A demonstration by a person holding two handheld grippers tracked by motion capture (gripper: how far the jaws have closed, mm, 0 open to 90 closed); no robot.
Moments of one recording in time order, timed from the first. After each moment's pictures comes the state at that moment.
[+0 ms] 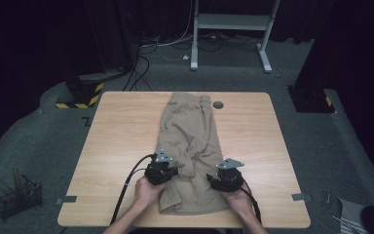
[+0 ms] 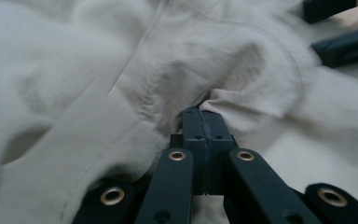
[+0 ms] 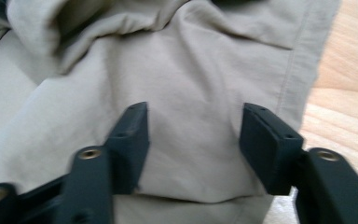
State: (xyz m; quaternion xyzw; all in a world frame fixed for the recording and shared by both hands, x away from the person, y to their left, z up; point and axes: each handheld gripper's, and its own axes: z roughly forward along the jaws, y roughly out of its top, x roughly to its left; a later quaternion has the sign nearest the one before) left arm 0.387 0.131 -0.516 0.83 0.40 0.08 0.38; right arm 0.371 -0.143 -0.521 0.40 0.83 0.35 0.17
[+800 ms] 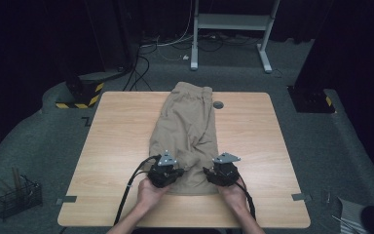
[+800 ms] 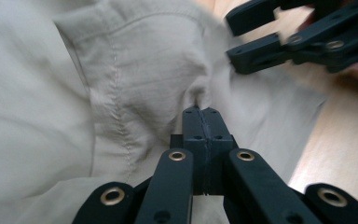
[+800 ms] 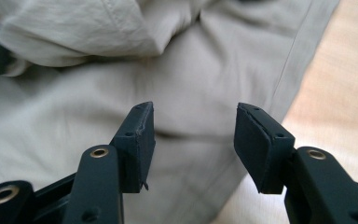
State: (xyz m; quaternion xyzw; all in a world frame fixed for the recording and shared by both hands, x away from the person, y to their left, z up) left arm 0.368 0.110 -0.502 0.84 0.37 0.08 0.40; right arm 0.382 -0.128 -0.513 0.41 0.82 0.35 0.18
